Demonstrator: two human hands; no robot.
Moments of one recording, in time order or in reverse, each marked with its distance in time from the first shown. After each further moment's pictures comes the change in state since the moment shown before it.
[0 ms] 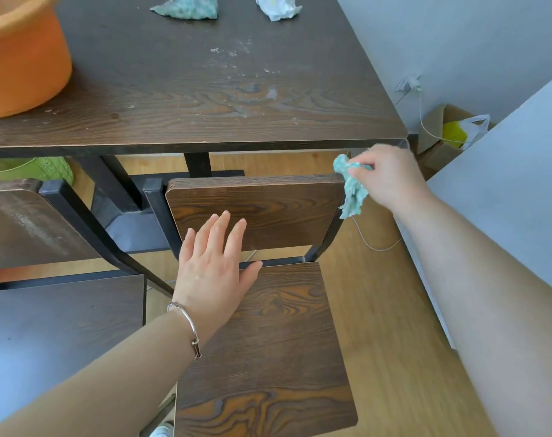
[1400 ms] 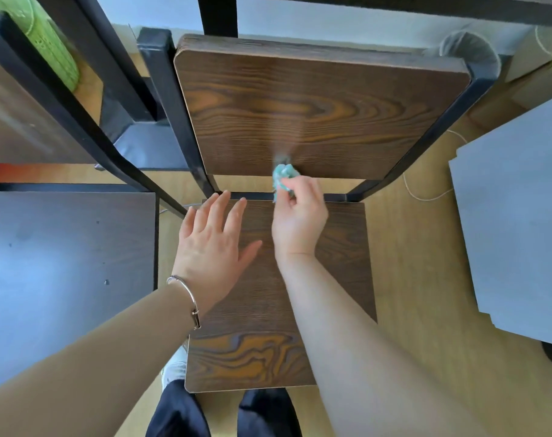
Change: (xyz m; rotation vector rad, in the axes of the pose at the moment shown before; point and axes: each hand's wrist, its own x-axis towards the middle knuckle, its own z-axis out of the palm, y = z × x) left_hand -0.053 -0.055 0.115 -0.014 -0.187 -0.133; right_hand -0.122 -0.087 0.283 0.534 0.376 0.062
